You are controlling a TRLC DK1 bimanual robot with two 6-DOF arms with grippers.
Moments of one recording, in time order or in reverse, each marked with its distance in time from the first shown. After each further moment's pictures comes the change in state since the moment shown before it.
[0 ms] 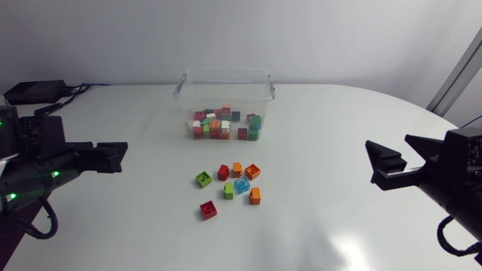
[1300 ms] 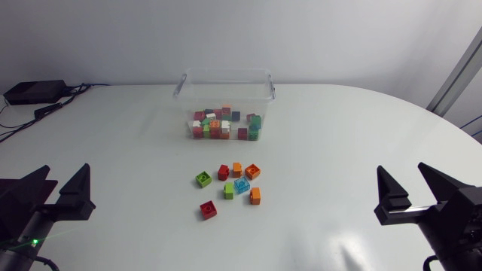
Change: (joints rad) left arm 0.193 -0.808 -0.483 0.142 0.015 0.071; right arm -0.088 -0.509 -0.336 0.039 0.000 0.000
